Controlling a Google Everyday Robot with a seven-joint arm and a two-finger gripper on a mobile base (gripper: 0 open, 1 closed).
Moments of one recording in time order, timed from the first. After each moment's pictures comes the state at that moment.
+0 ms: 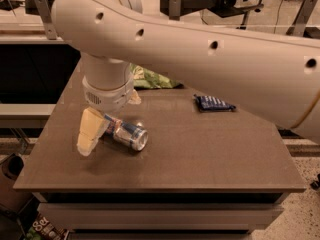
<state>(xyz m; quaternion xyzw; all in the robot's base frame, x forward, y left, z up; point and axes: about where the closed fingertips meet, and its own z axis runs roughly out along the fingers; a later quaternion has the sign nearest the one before) 0.481 0.104 0.846 -0.48 0.87 0.02 0.07</state>
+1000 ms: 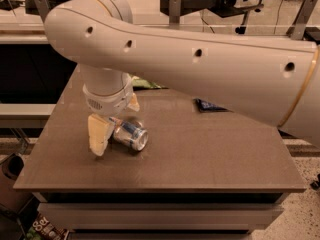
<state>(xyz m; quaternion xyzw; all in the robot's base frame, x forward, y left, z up) 0.488 0.096 0.832 -0.50 0.87 -0.02 0.06</state>
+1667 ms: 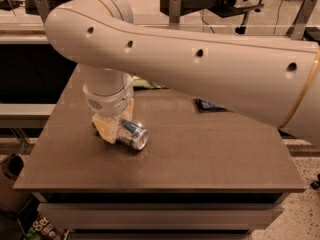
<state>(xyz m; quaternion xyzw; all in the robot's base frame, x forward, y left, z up) 0.488 0.097 0.832 -0.50 0.87 -0.02 0.06</state>
